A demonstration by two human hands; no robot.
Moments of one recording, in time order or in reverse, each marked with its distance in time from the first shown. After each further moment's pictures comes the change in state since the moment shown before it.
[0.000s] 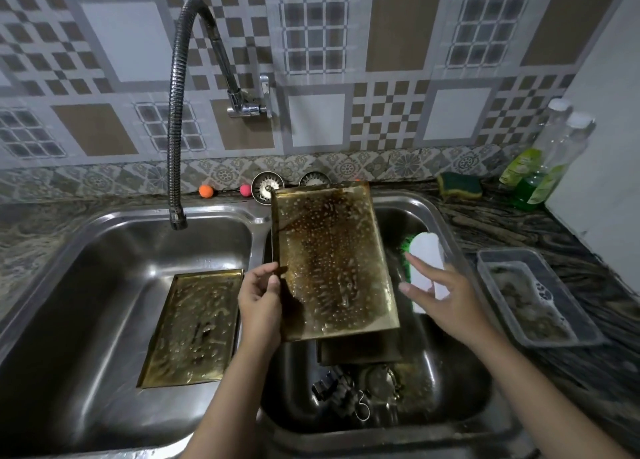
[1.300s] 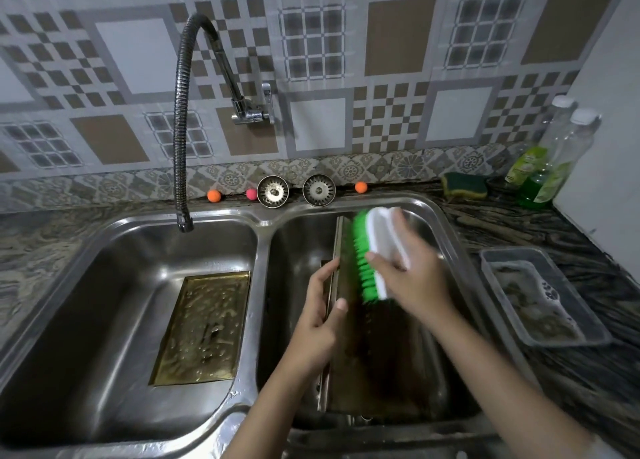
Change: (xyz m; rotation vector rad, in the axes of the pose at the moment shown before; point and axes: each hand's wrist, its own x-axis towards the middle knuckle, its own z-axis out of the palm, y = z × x) left_hand -0.067 0.011 0.021 0.196 -0.660 0.217; right_hand 0.019 -0.051 0.038 0.074 0.174 -0.271
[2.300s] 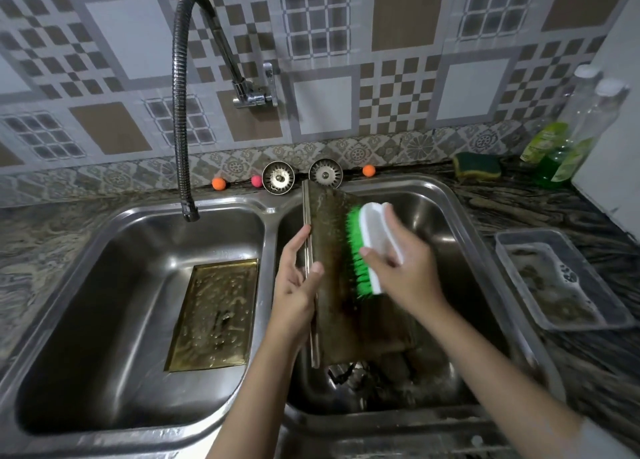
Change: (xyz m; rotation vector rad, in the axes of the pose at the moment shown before) left_hand 0.023 0.000 -0.033 -0.142 0.232 0.074; right_hand -0.008 0.003 0.024 -0.001 0.000 0.039
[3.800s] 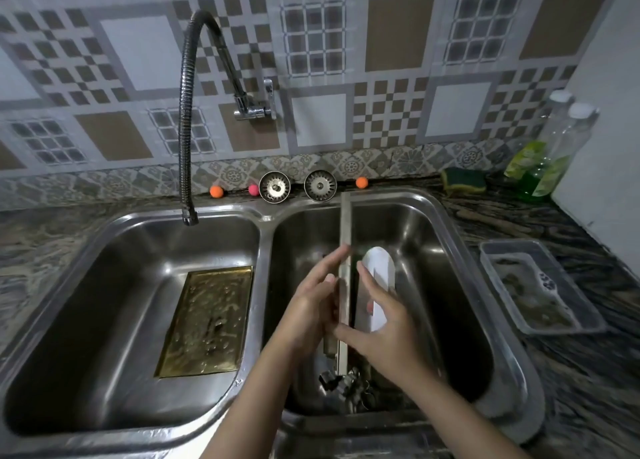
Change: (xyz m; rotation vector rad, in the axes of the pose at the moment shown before) left_hand -0.013 0.007 0.018 -0.154 -0.309 -0.324; right_hand -0.075 -0.023 0.005 0.037 -0.182 0.168
